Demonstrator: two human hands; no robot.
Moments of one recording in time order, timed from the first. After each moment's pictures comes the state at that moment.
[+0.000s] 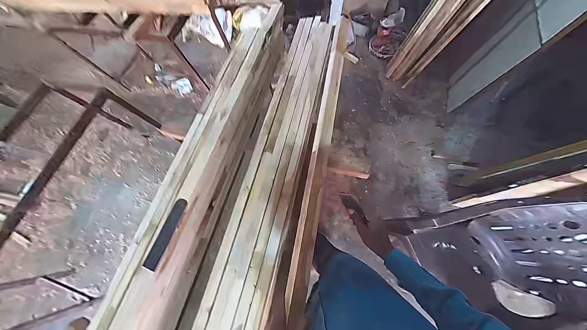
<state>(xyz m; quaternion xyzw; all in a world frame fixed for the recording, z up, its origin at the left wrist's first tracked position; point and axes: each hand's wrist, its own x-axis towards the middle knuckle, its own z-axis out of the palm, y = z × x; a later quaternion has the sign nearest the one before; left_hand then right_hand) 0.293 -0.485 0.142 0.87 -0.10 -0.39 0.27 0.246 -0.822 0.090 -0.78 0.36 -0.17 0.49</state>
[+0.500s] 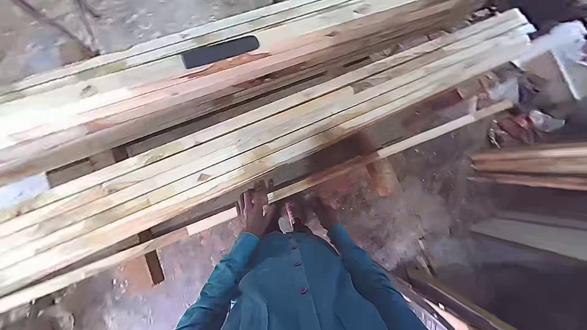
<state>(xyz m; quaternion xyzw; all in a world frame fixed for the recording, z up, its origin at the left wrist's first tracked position) 0.226 -0.550 0.031 0.97 0.07 -0.03 0.22 0.254 -0.830 -0.035 -0.87 0.14 0.27 0.40</state>
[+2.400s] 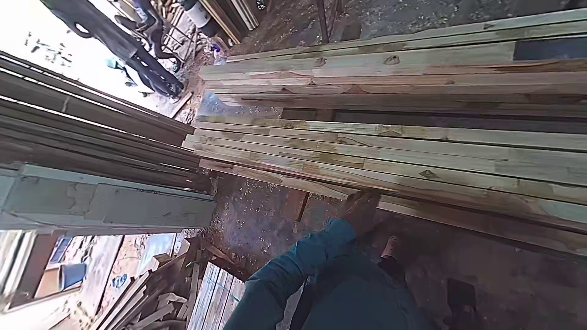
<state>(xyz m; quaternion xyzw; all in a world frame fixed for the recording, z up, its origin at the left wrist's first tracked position) 0.158 -0.368 0.072 0.93 0.12 -0.19 0.28 0.096 -0.771 -0.039 -0.93 0.07 0.20 0.29</state>
